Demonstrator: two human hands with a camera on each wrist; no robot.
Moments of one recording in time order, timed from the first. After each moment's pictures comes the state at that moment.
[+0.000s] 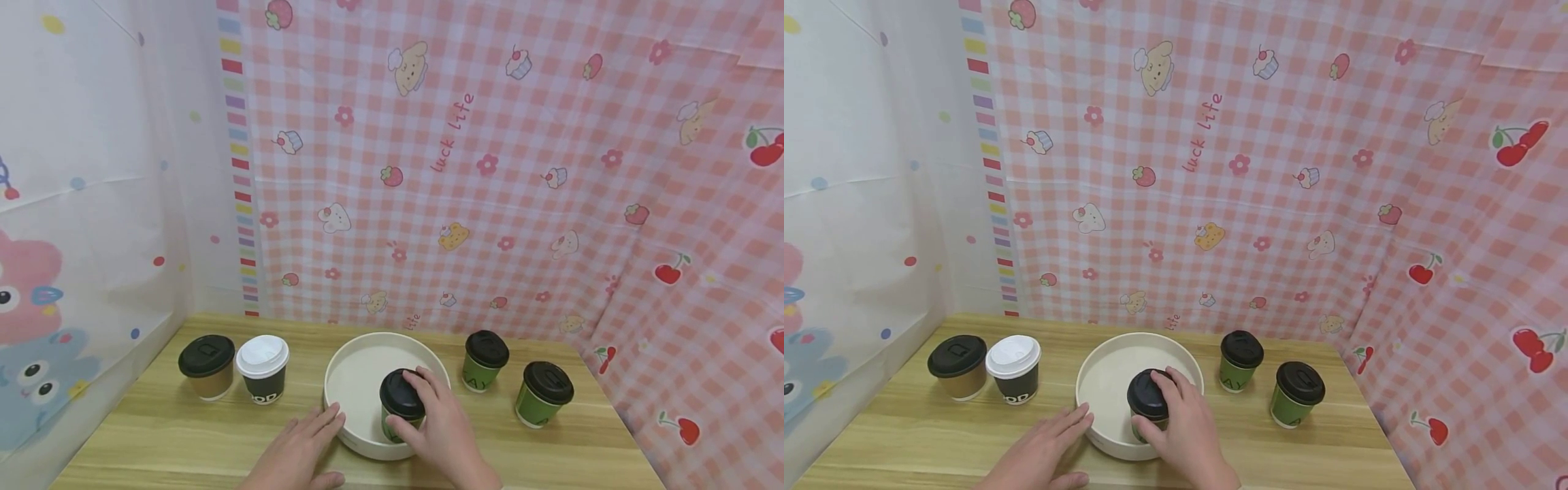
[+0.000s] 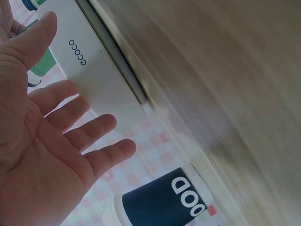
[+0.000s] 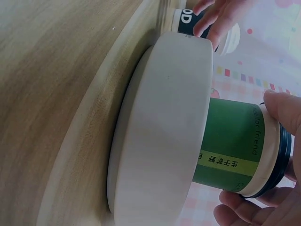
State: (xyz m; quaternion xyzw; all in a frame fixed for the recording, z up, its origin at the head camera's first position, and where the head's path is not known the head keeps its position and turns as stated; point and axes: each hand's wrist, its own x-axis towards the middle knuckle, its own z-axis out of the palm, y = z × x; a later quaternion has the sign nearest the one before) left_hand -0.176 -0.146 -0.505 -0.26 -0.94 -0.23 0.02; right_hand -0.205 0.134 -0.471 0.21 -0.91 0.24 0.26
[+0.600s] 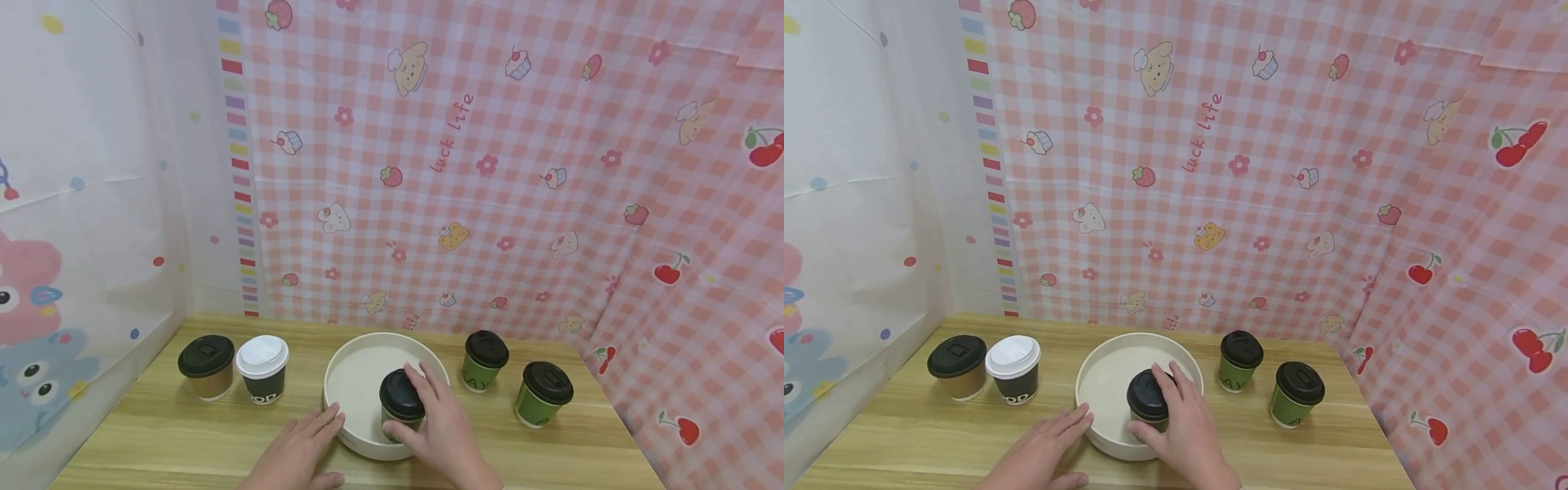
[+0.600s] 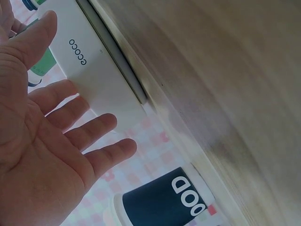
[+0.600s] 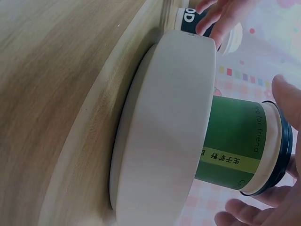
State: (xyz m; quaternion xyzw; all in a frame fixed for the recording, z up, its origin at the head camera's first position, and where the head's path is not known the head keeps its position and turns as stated) left_hand -0.178 -0.147 -0.505 -0.25 -0.94 -0.22 0.00; right_hand -0.203 0.137 -0.471 0.21 -0.92 0.25 0.23
